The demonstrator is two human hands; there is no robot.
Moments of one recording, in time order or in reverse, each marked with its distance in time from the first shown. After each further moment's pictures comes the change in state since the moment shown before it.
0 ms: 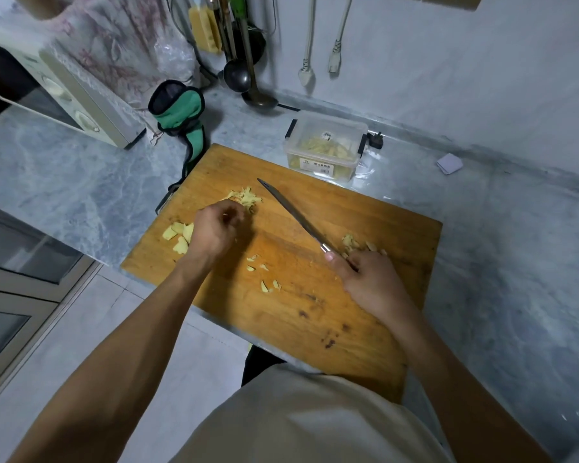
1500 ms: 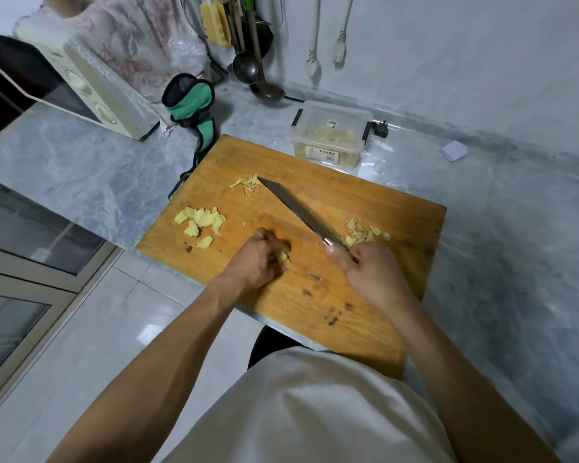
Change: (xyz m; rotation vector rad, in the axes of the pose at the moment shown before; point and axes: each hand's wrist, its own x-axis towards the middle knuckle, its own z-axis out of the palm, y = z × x) left_hand -0.072 0.008 0.044 0.303 -0.427 0.104; right_hand -0.027 0.001 0.003 -0.015 -0.002 -0.027
